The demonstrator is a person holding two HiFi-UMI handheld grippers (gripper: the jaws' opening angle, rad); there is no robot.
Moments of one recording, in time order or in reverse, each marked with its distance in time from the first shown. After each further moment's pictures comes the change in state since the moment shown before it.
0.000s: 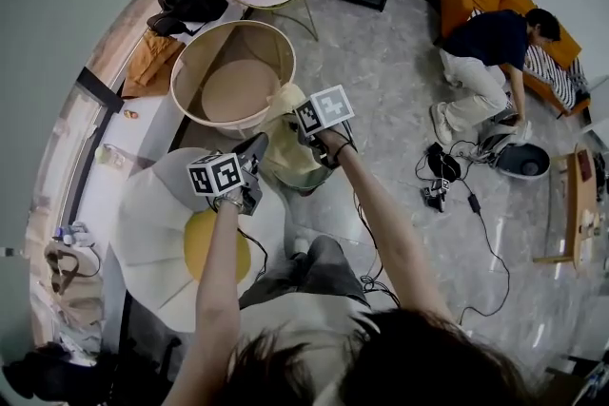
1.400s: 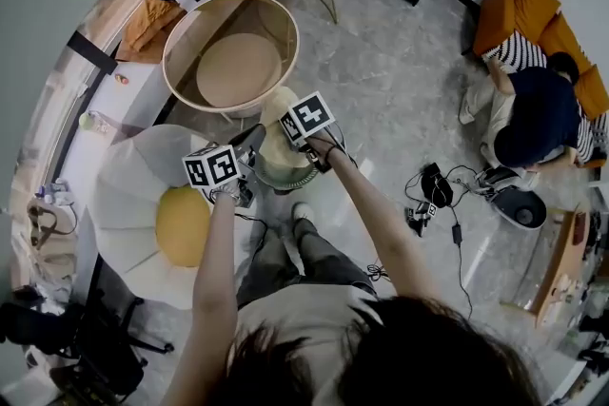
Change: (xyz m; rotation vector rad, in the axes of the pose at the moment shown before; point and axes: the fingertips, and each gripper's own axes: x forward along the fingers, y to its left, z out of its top) left arm 0.124 0.028 0.002 -0.160 -0.057 0.164; right arm 0.053 -0.116 -0.012 -0.200 0.271 0.051
